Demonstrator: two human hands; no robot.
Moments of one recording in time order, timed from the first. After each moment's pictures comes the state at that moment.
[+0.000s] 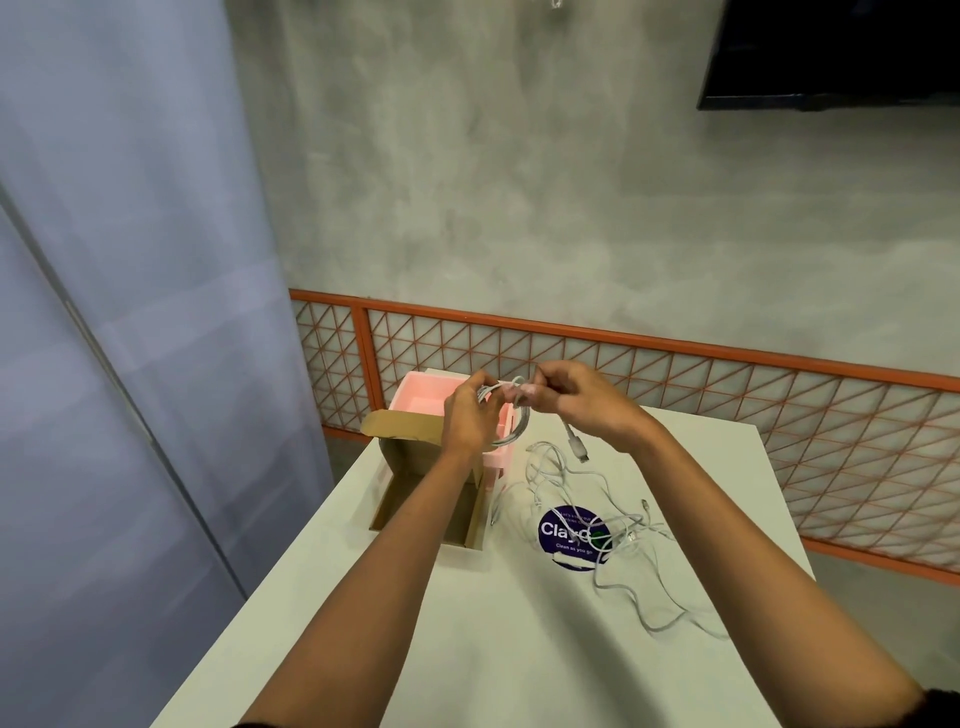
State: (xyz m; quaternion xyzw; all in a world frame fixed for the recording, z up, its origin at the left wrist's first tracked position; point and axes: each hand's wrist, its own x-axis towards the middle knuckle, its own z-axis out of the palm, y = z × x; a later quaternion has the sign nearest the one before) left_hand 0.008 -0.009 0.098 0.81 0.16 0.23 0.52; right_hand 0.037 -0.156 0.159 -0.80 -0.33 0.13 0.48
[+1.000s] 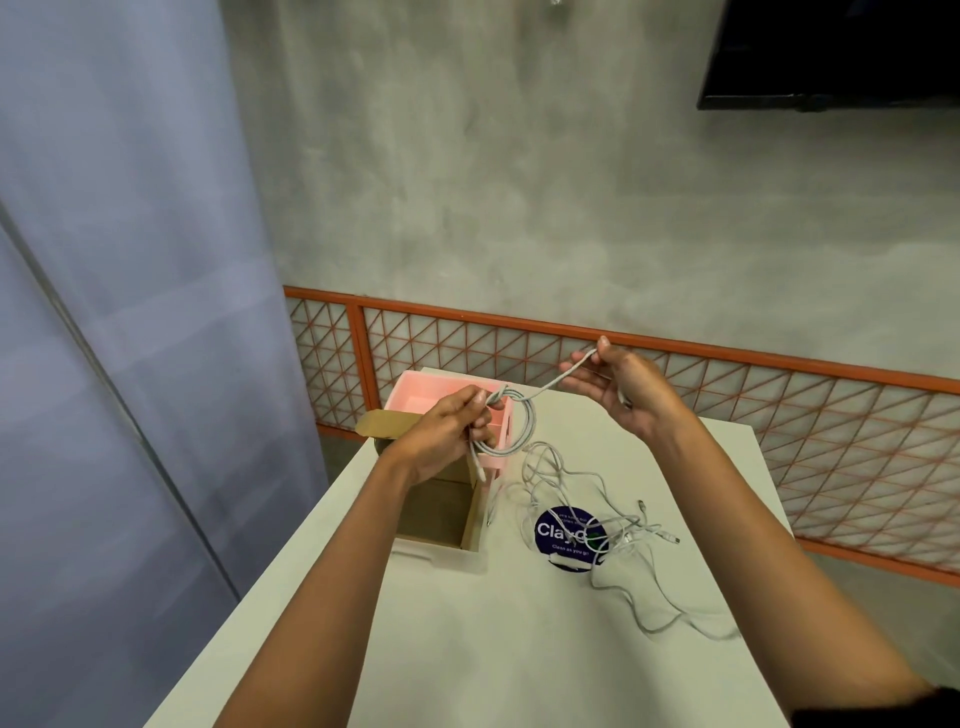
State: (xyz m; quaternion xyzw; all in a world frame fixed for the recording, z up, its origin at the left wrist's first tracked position) left_hand -0.024 0.023 0.107 0.62 0.00 -0.02 0.78; right_hand 0.062 -0.172 0.166 -0.51 -0.04 0.18 0.84
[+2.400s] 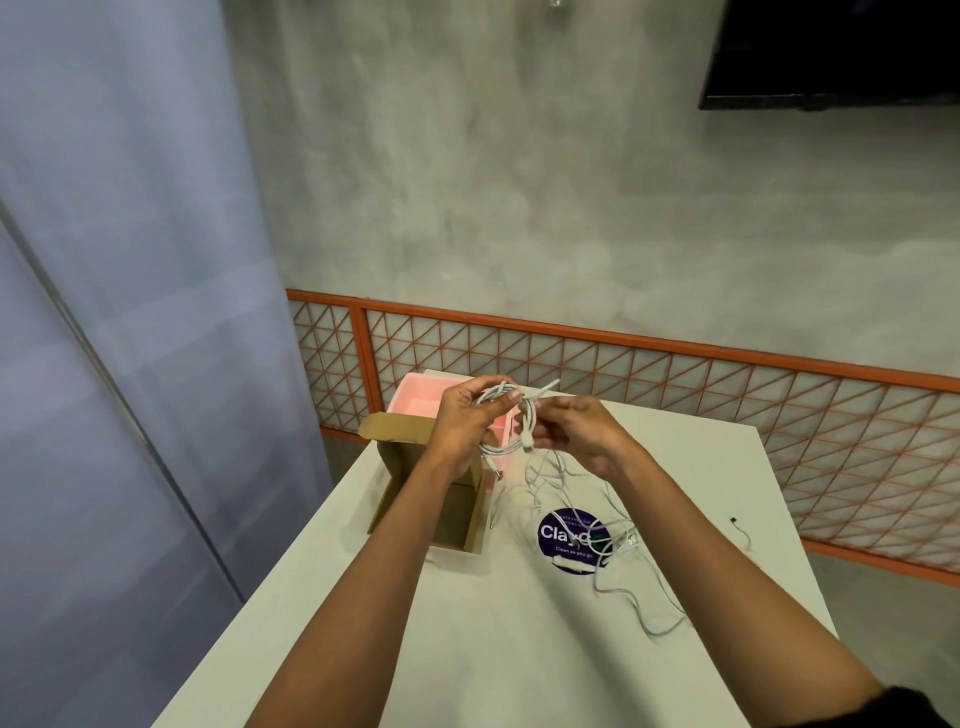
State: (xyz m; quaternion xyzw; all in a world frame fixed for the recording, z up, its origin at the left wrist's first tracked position) left_hand -0.015 -0.009 0.117 0.65 0.08 0.16 0.74; right_hand 0.044 -0.146 0.122 -0.64 -0.13 0.26 0.71
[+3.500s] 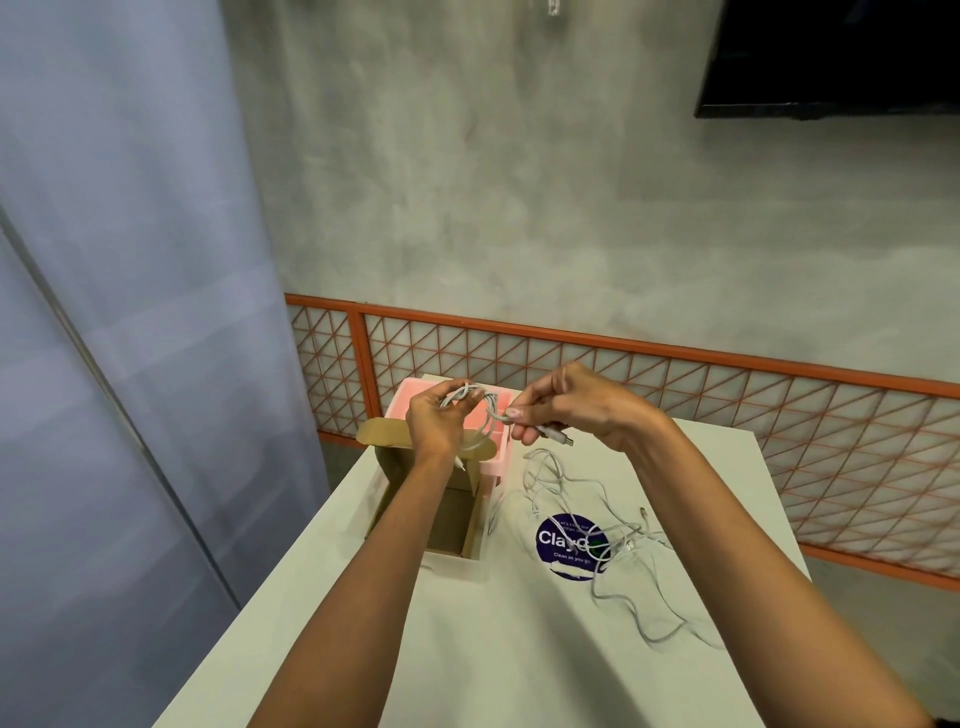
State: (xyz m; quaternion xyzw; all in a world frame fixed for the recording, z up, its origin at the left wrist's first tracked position) left_hand 0.005 0.011 0.101 0.68 0.23 0.30 0.63; right_hand 0.024 -0.155 0.190 -0.75 -0.29 0.29 0.52
